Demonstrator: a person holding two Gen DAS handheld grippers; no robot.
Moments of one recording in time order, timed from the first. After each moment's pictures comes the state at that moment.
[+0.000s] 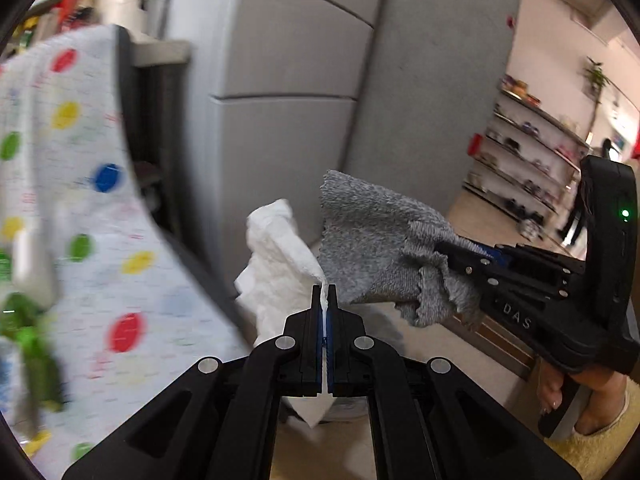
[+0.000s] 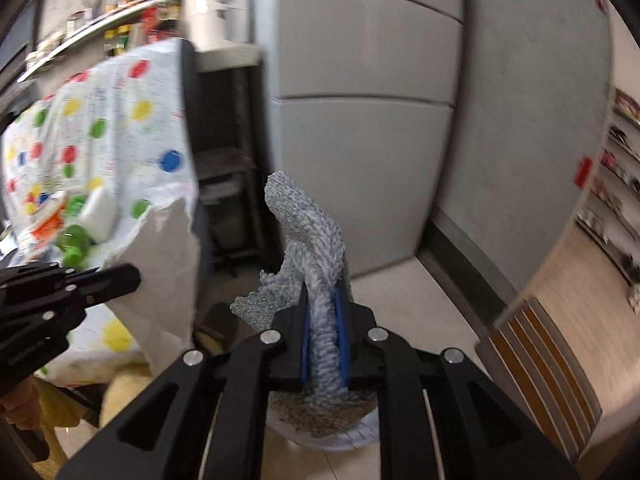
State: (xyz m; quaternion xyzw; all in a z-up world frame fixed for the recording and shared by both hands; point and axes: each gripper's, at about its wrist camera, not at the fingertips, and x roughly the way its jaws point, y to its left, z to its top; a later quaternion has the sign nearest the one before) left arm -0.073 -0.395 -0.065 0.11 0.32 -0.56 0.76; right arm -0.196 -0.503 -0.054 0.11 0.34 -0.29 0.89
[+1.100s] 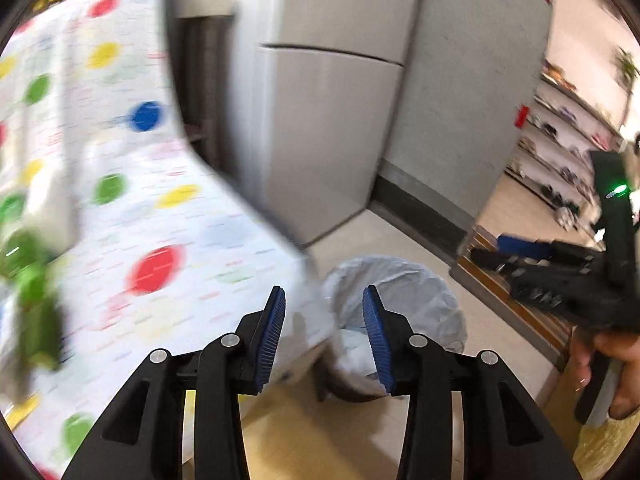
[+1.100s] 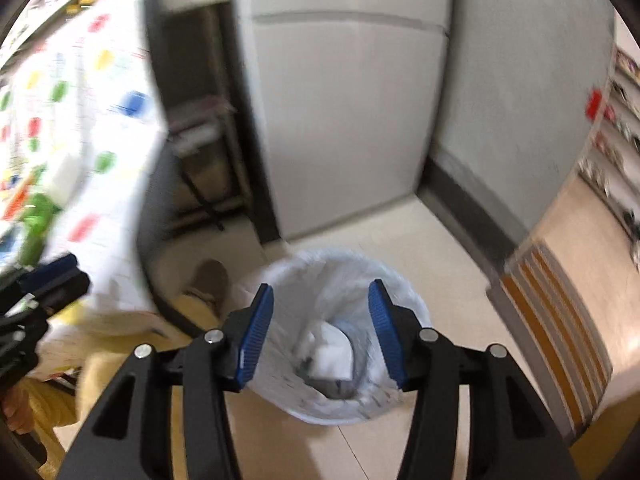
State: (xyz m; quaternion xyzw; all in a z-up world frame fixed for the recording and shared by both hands) left arm -0.036 -0.346 -0.117 0.13 0.35 -0.48 0.80; right arm -0.166 -0.500 -0.107 0.15 0.39 -0.28 0.87
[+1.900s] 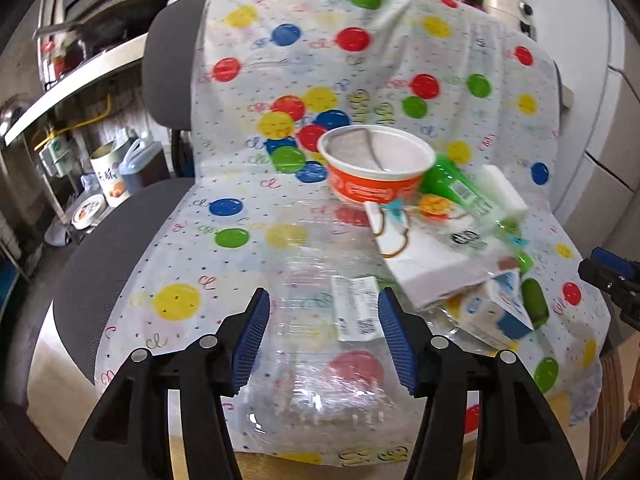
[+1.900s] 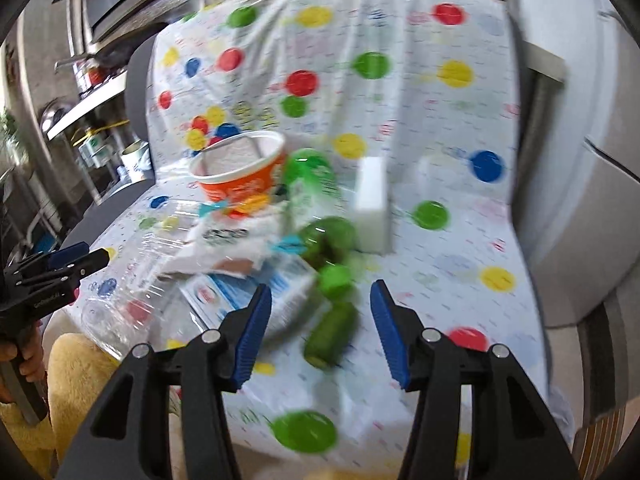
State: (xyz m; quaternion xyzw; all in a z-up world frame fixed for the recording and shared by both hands) left arm 0.110 -0.014 -0.070 0.03 0.38 -0.11 0.92; right arm 0.062 -0.256 -0.048 0.05 0.39 0.02 0.92
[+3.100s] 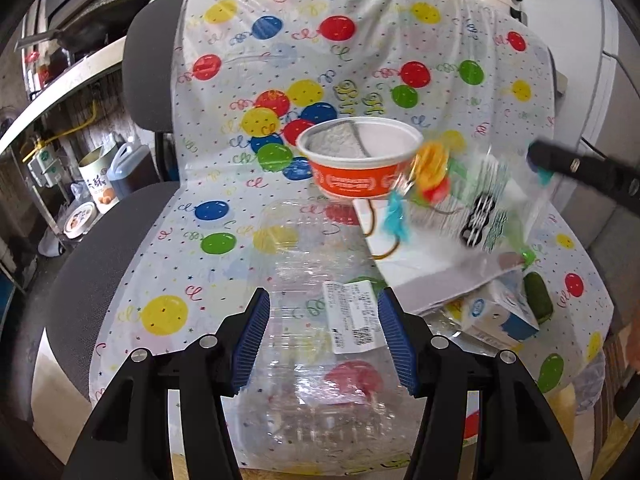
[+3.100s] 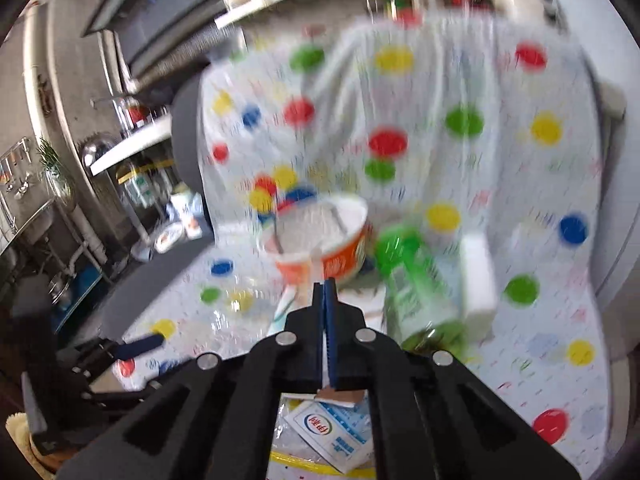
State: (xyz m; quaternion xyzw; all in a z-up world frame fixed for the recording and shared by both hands) left arm 0.117 -0.028 -0.074 0.05 0.39 -0.14 0.91; right arm 0.107 -0.208 -0.005 0.09 0.30 0.09 0.95
